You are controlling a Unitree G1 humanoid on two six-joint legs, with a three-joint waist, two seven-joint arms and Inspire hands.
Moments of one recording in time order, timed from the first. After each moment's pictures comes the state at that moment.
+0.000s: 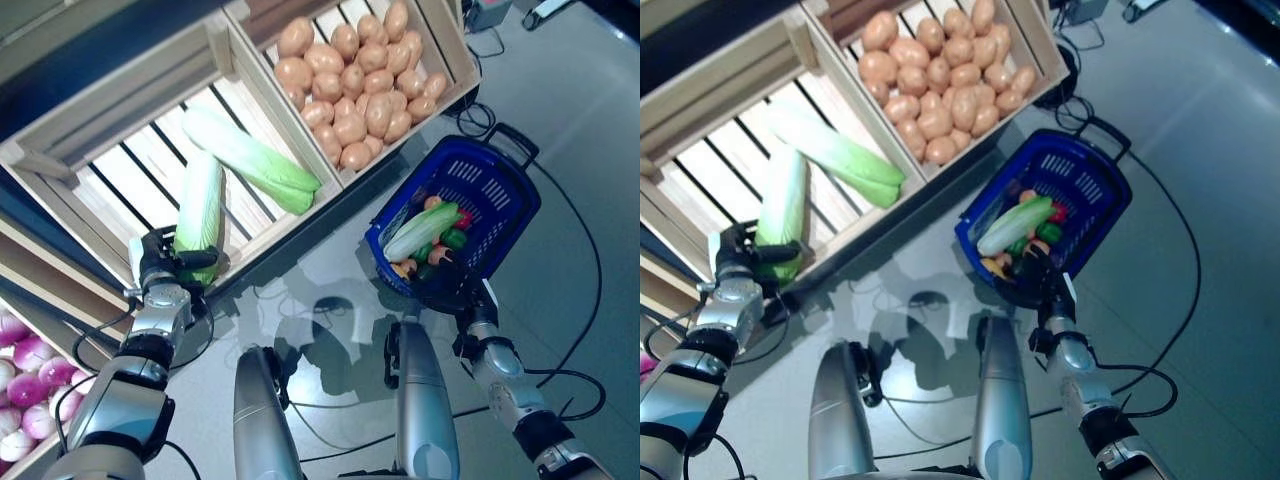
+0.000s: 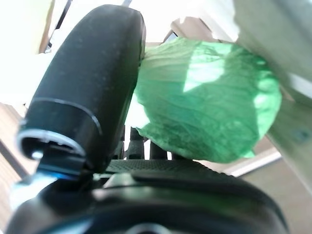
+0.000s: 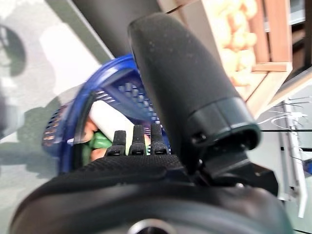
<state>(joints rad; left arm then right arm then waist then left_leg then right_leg) -0.58 0.60 -0.25 0.99 -0.45 0.00 0.41 -0.19 -0.44 0.36 0.51 0.71 -0.28 -0.18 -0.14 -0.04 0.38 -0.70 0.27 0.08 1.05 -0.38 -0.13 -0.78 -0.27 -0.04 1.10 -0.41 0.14</state>
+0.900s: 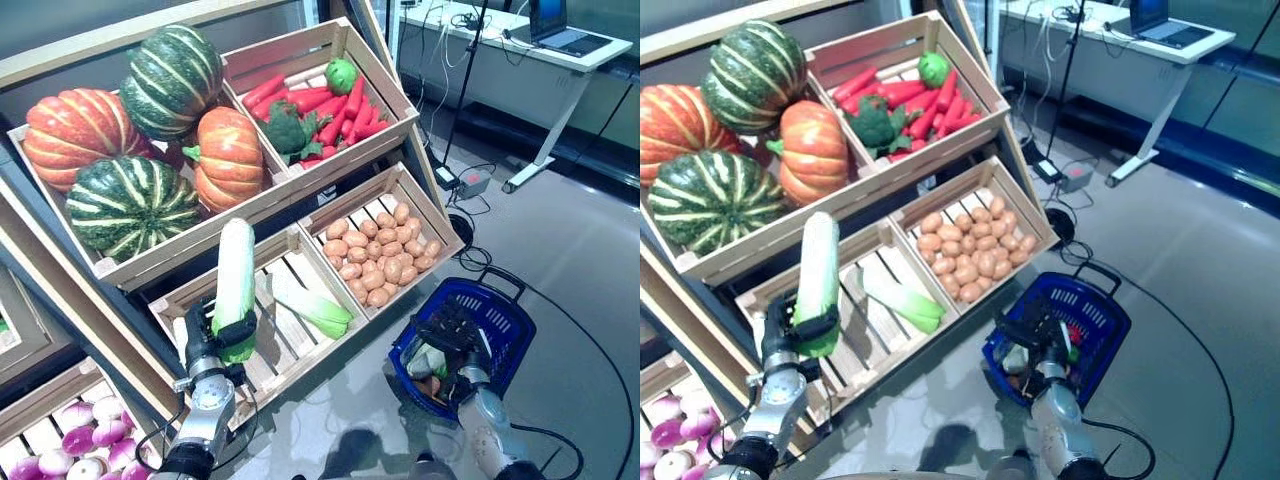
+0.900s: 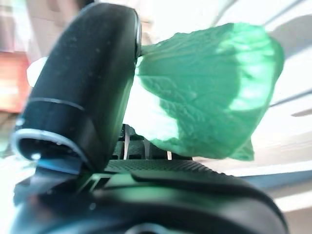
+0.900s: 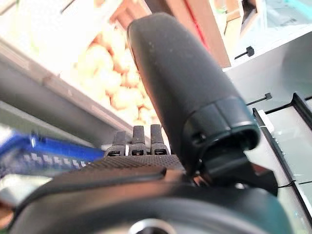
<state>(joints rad) -0.06 0.33 -0.10 0.49 -0.18 -0.22 0.53 0.02 -0.23 0.24 0.42 0.76 -0.26 -0.17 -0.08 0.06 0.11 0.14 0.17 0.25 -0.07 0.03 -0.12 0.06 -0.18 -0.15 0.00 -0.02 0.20</state>
